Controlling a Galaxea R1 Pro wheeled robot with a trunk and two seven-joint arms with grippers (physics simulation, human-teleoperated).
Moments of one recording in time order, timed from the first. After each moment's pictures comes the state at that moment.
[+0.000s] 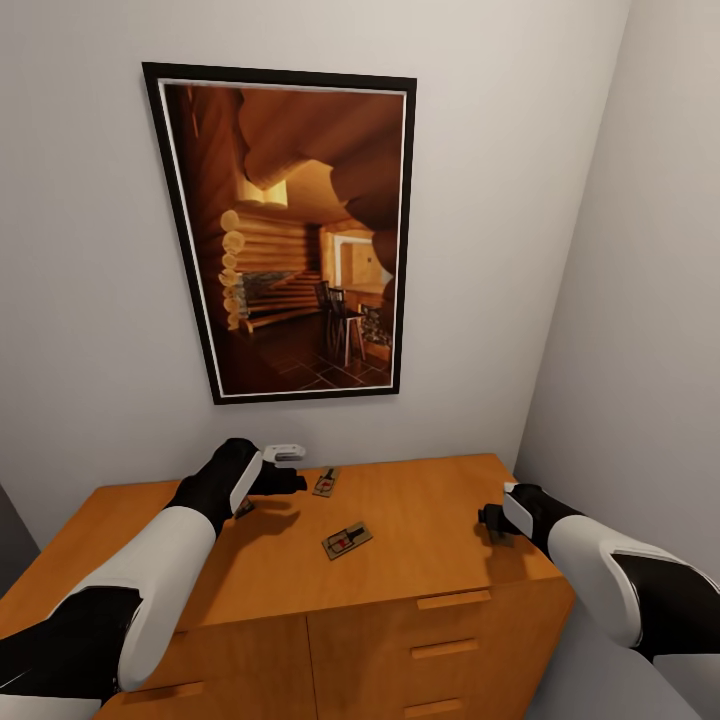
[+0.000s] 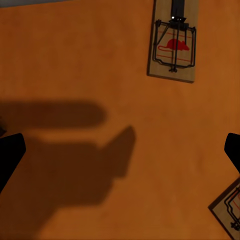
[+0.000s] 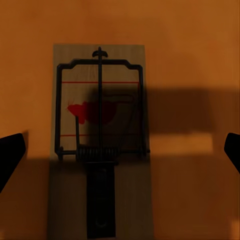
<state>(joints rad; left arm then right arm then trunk) -0.99 -0.06 -0.03 -0.53 0.04 0.87 -0.10 -1.07 -0.09 -0.11 -0.02 -0.03 0.43 -0.16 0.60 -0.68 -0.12</state>
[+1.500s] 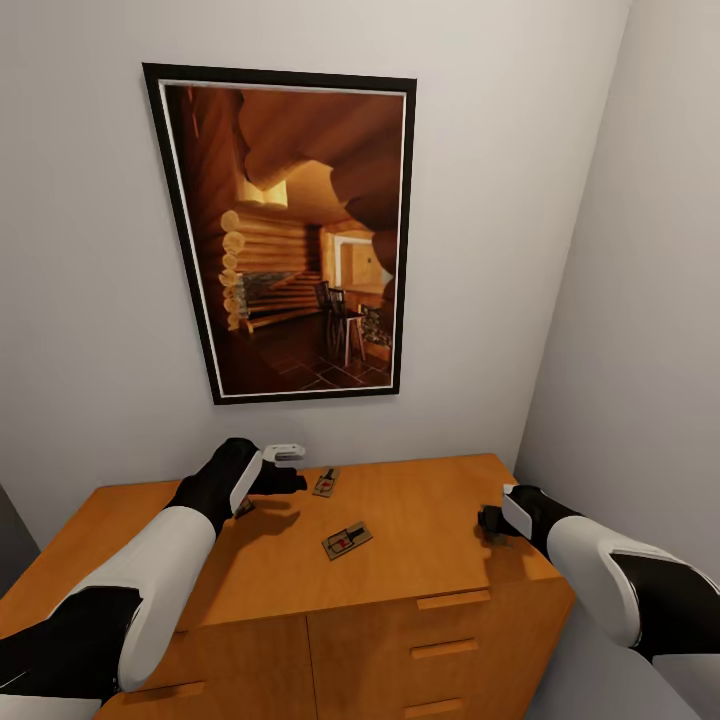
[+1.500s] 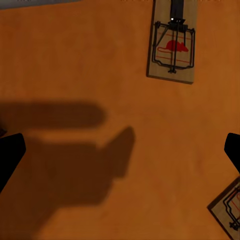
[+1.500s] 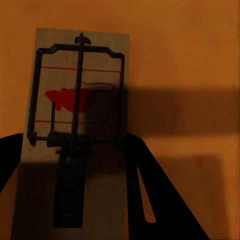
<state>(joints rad) -0.99 -0.06 -0.02 -0.53 0.04 0.87 -0.10 -1.07 -0.09 -0.10 -0.01 -0.02 0.43 -0.16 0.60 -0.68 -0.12</state>
